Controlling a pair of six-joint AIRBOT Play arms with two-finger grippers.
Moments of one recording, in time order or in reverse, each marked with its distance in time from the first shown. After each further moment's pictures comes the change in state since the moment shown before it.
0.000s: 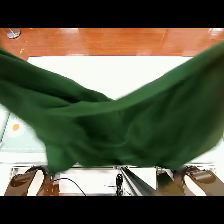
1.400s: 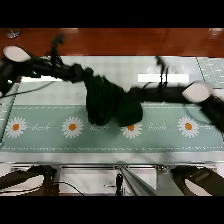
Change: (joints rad) left arm -0.372 -0.719 0.050 -0.097 0.130 0.024; right arm 0.201 -0.238 -0.643 0.407 -0.547 -0.033
